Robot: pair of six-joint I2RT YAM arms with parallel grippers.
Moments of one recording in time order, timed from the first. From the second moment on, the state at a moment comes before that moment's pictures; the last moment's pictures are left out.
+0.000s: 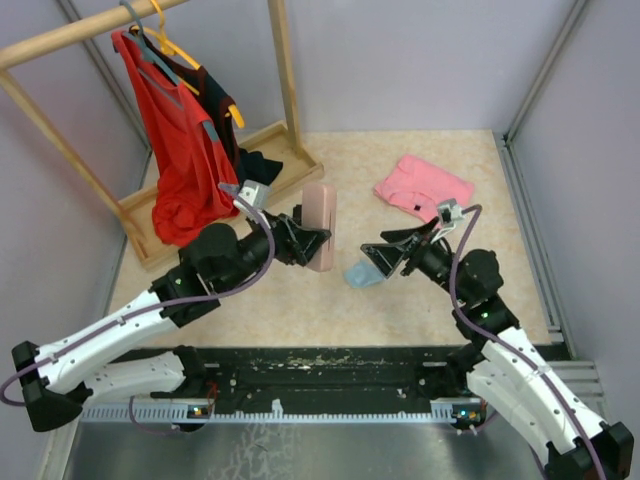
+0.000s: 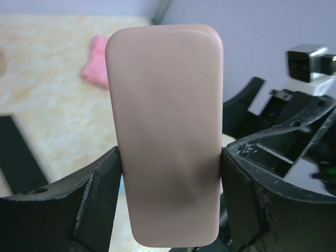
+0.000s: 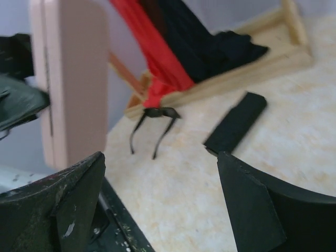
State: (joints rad) left arm -1.01 0.97 0.93 -0.06 -0.29 -0.52; right arm 0.45 0.59 0.46 0.16 -0.30 0.60
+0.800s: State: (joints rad) left arm -0.99 1.01 1.02 0.32 0.42 -0.41; right arm 0.45 0.81 0.69 1.02 -0.79 0.96
